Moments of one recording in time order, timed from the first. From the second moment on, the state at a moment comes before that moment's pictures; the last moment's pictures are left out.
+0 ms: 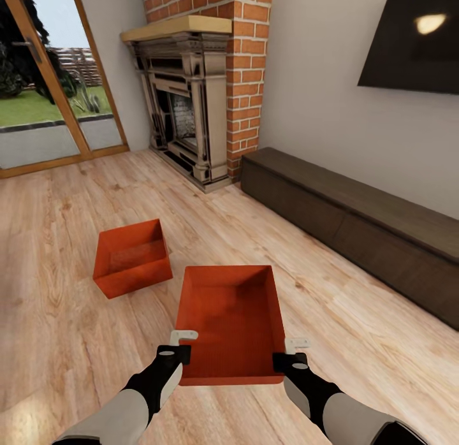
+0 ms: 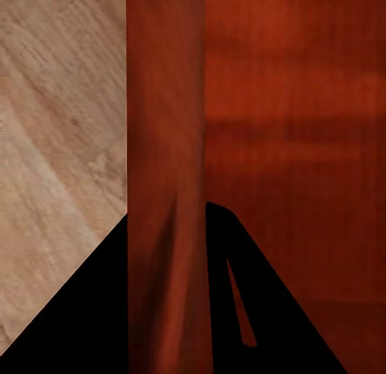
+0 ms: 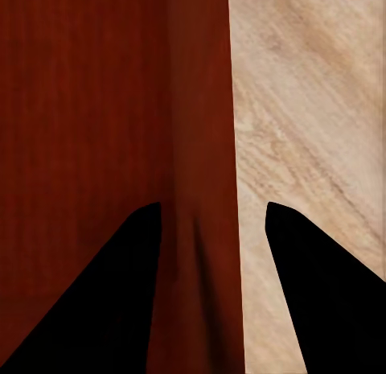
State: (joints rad) left arm -0.68 -0.16 0.01 -0.31 -0.07 0.17 0.25; right arm -0.70 0.07 0.61 -0.20 -0.57 -0.01 -0.27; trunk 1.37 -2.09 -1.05
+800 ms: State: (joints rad) left arm -0.68 -0.16 0.02 -0.31 -0.07 0.17 0.25; right arm -0.70 0.07 0.61 -0.20 -0.57 -0.01 -0.27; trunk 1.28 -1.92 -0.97
